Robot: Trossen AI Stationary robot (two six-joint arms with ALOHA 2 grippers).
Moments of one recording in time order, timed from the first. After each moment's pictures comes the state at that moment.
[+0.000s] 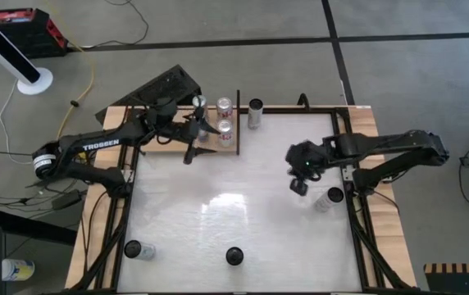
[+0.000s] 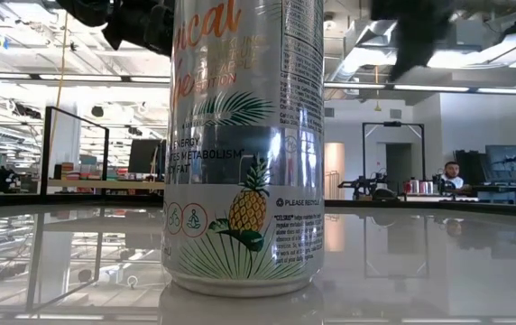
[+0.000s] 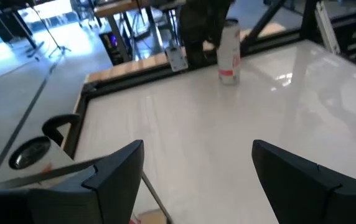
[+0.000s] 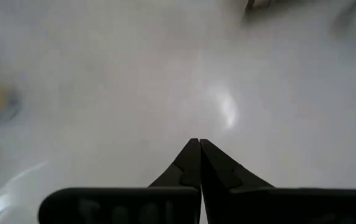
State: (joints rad) left arm 0.50 1.22 0.87 0.08 0.53 0.40; right arm 0.06 1.20 1.13 -0.97 0.09 0.45
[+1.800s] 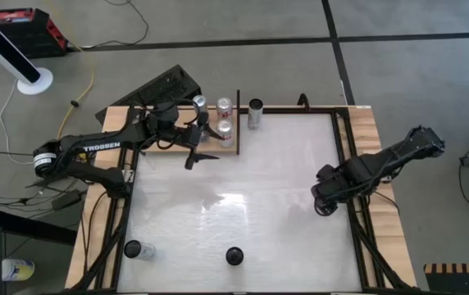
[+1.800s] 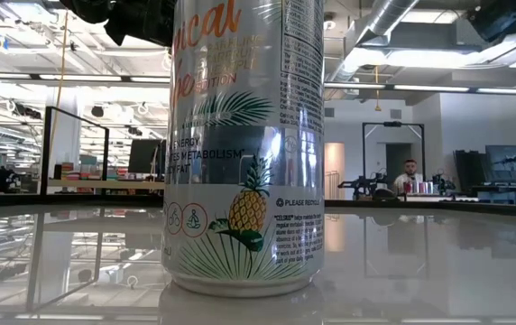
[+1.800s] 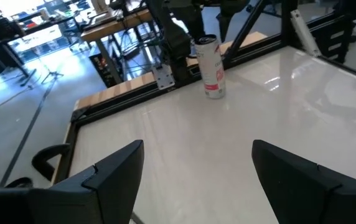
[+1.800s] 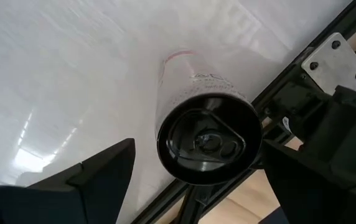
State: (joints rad) left arm 0.42 1.23 0.86 0.15 0.54 0.43; right arm 0.42 1.20 1.12 -1.57 -0.04 1.30
